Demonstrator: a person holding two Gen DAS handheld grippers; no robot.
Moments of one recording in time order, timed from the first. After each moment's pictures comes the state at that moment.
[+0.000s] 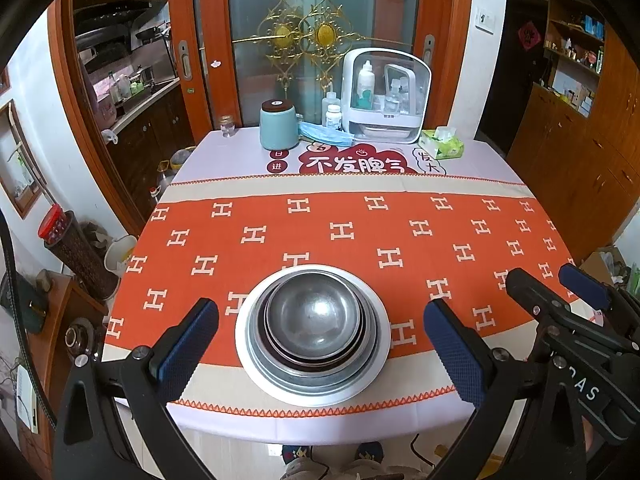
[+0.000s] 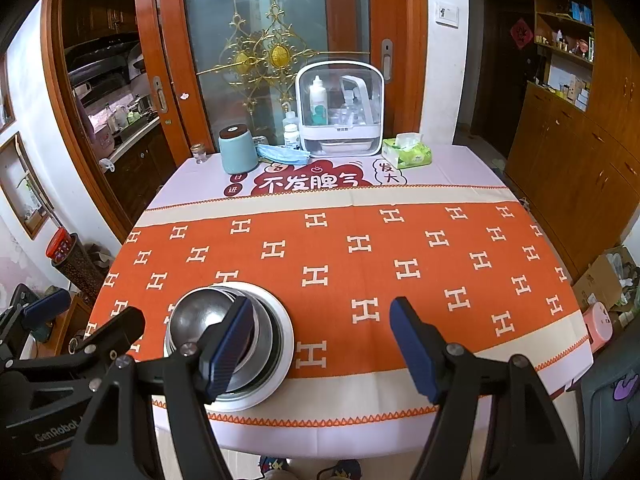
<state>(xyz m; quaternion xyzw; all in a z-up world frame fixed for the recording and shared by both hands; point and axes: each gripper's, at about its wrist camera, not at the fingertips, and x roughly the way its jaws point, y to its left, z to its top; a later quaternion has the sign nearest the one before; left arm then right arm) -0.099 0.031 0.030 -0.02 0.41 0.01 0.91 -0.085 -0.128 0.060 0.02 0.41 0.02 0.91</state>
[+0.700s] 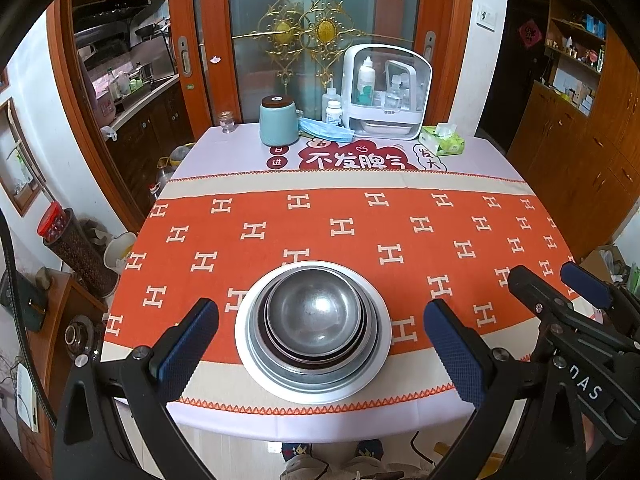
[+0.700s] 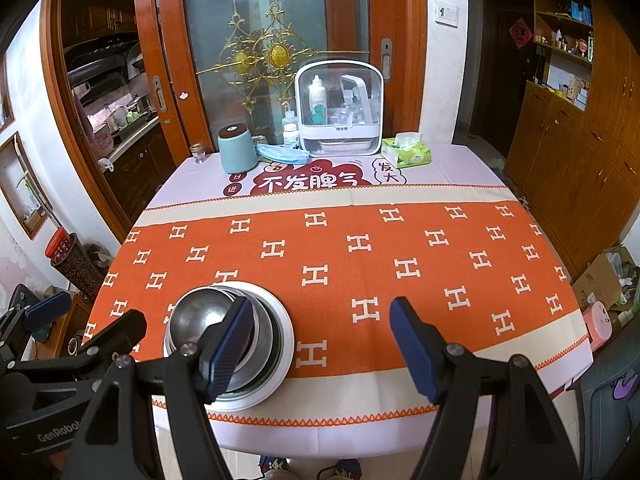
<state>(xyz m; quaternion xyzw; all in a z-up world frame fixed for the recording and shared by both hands) -0.098 0.032 0.028 -0.02 0.42 0.01 0.91 -0.085 -0.128 0.060 0.02 0.41 0.02 0.91</state>
